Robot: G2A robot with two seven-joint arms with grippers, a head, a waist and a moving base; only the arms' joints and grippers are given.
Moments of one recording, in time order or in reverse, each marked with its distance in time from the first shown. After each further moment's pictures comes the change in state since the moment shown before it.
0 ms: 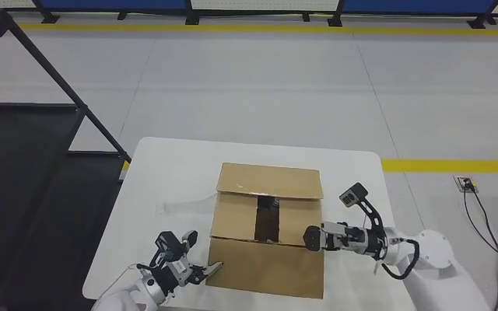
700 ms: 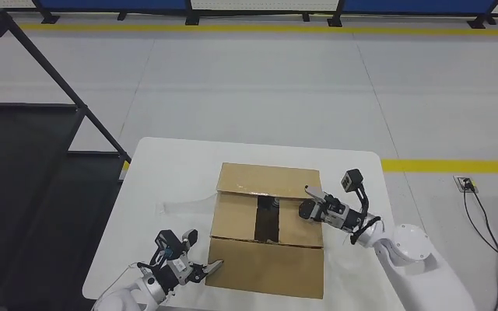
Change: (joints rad) left arm -0.006 0.002 0.000 0.006 -0.022 -0.001 -0.002; right arm 0.078 -0.037 -0.106 0.041 -0.166 0.116 -0.514
